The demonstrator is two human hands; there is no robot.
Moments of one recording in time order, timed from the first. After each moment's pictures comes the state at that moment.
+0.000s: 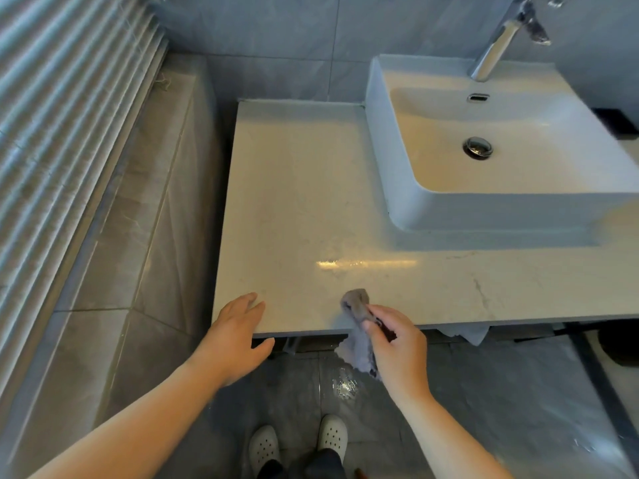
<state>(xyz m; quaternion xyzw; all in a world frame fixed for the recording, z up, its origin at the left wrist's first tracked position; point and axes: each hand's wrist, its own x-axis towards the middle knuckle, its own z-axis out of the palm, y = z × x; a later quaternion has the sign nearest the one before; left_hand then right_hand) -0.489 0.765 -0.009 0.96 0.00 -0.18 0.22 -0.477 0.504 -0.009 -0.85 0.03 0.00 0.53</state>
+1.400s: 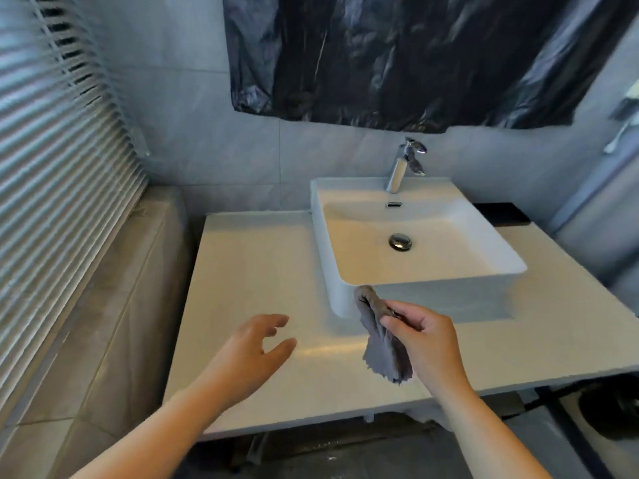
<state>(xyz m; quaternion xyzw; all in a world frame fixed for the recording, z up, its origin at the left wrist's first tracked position) -0.425 0.656 0.142 0.91 0.00 -0.07 0.42 -0.408 0.399 0.168 -0.78 0.01 -0.02 0.62</state>
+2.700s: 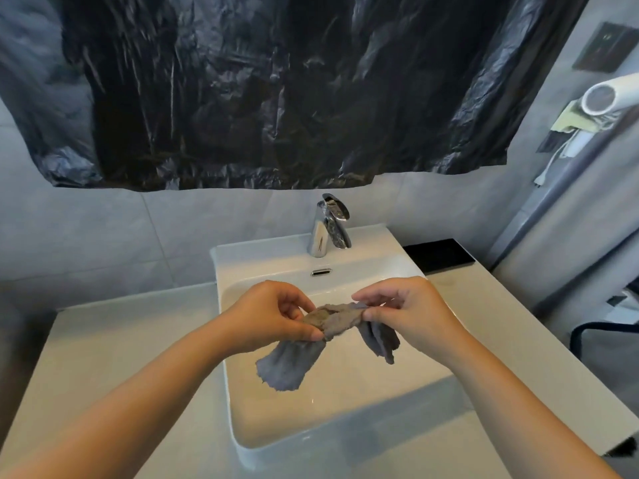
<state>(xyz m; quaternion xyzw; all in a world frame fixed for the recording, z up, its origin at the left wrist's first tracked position) -0.111 0.490 0.241 0.85 -0.14 -0.20 0.47 -0.145 0.264 0.251 -0.88 -0.03 0.02 0.48</state>
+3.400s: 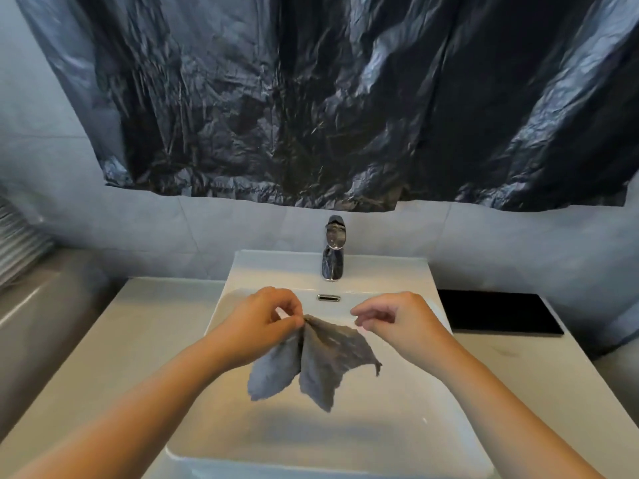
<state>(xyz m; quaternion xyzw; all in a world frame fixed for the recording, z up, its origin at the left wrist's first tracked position) -0.088 0.391 0.230 0.93 0.01 -0.02 0.36 -0.027 0.156 0.221 -0.86 -0.22 0.11 0.45</state>
